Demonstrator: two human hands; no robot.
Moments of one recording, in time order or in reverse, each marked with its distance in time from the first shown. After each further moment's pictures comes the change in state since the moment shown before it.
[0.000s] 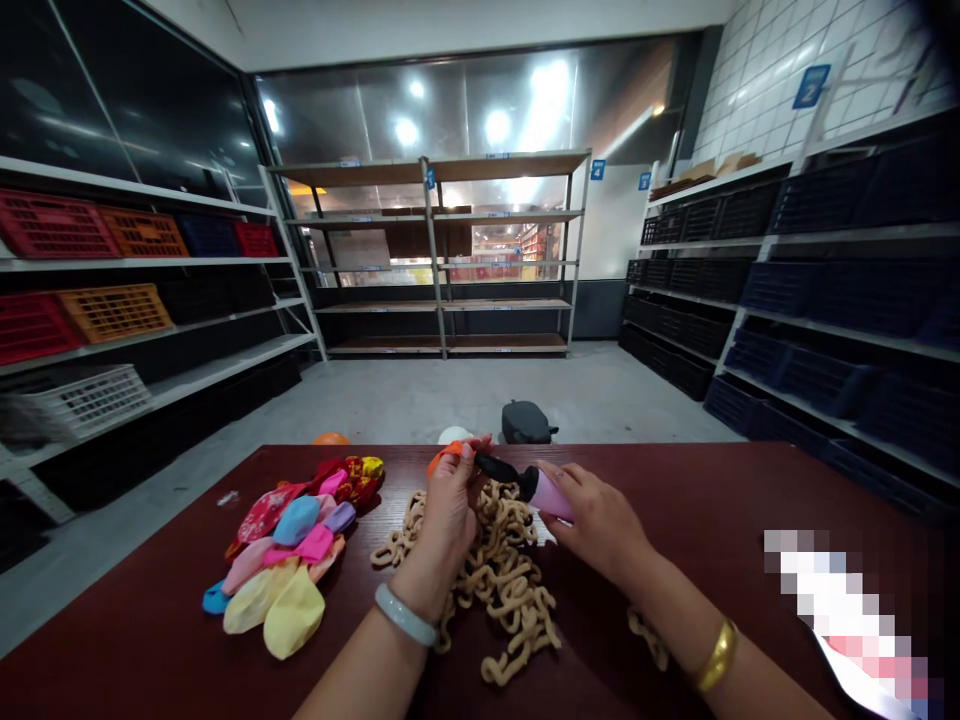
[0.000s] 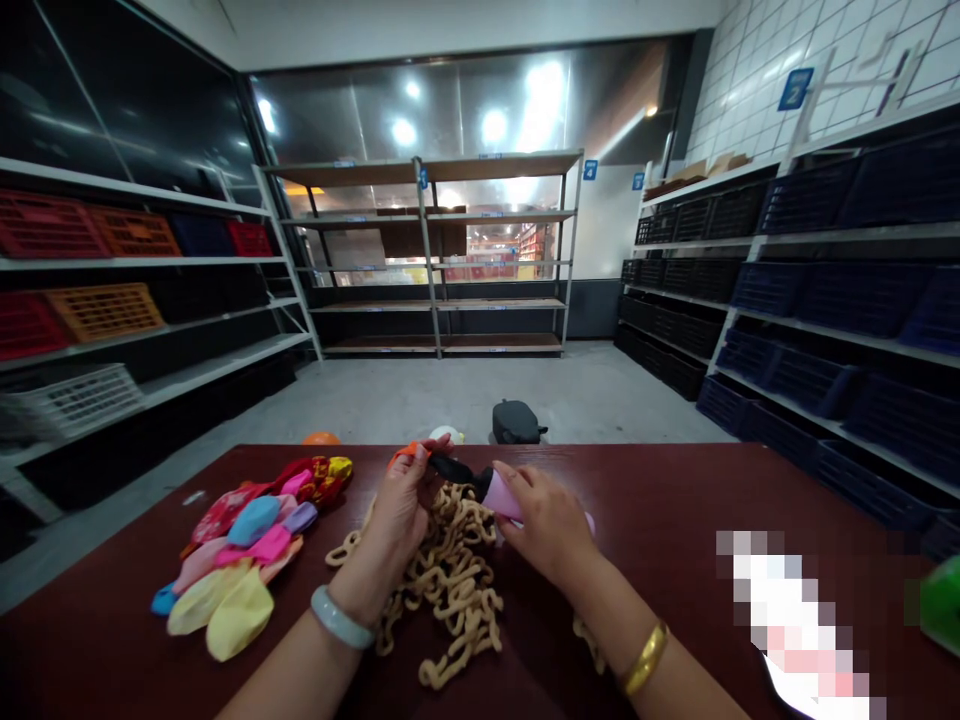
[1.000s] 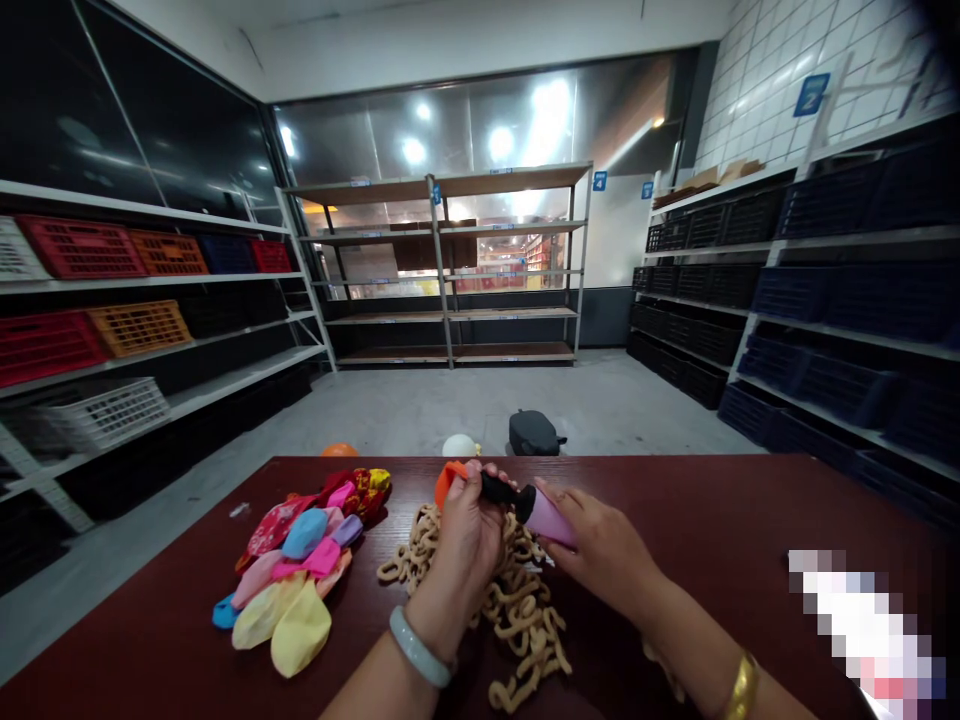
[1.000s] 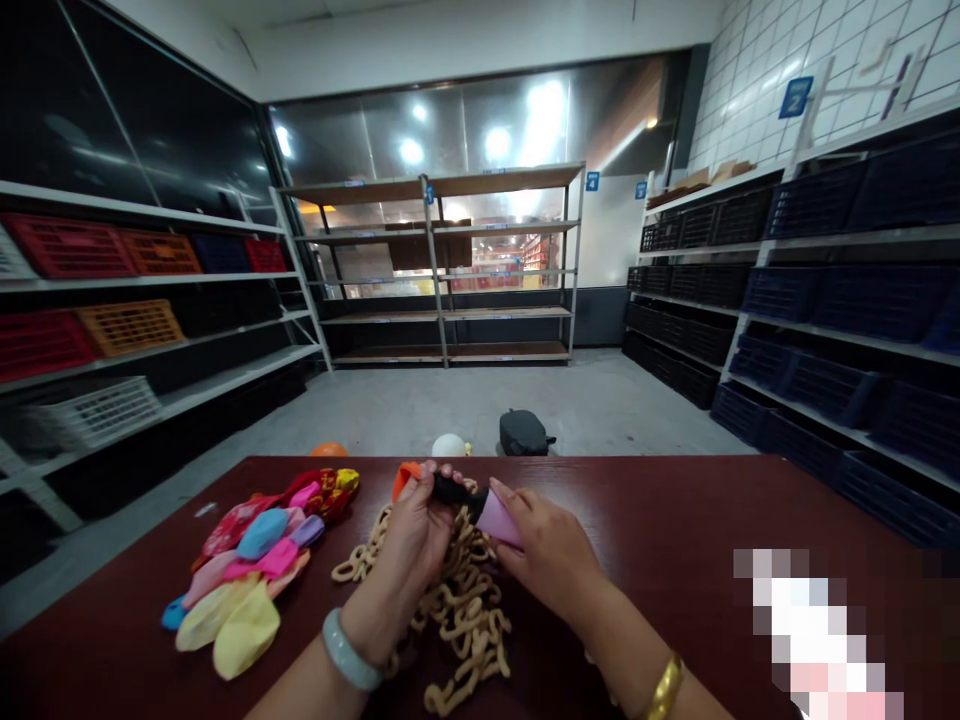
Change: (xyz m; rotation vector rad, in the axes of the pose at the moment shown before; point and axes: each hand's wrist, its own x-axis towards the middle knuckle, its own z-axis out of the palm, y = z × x) left_hand -0.012 -0.006 0.011 -0.265 -0.067 -0.055; right_hand -0.006 -0.007 0.005 0.079 -0.011 -0.098
